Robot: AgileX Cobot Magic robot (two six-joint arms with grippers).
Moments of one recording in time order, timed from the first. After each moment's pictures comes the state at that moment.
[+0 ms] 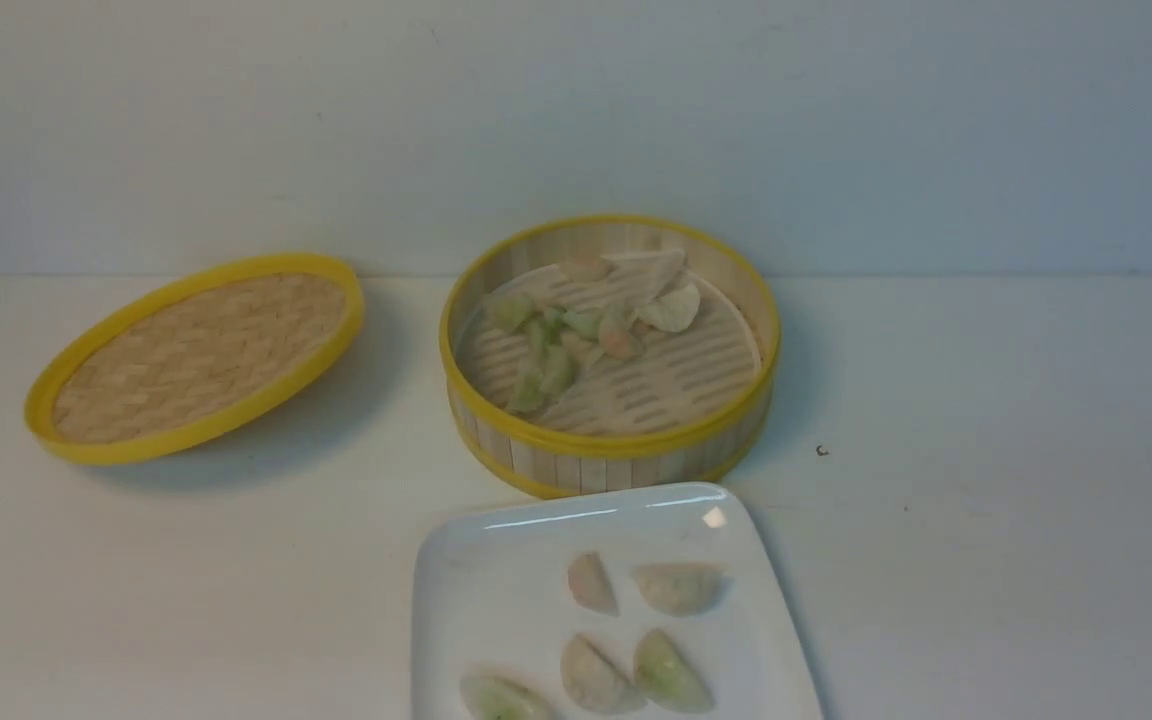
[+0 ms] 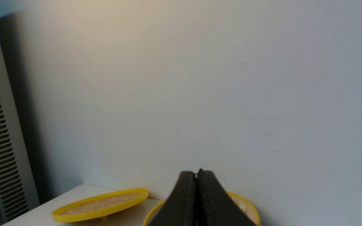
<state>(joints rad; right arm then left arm) 0.71 -0.02 -0.56 -0.40 0.61 0.47 -0.06 0.03 -0.10 -0.06 0.33 0.10</state>
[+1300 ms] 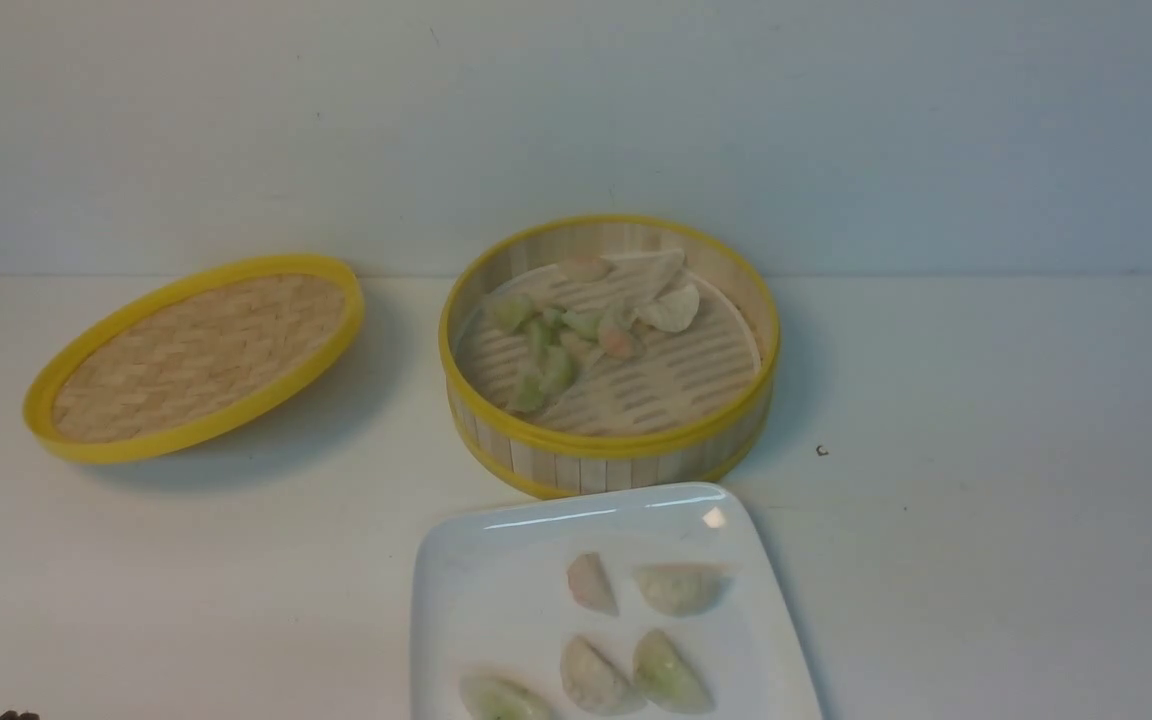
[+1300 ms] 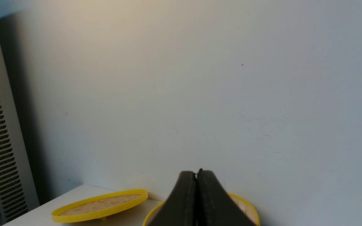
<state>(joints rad) 0.71 -0.02 -0.56 -0.40 0.60 0.47 -0.07 -0.01 0.03 -0.07 0.38 0.11</state>
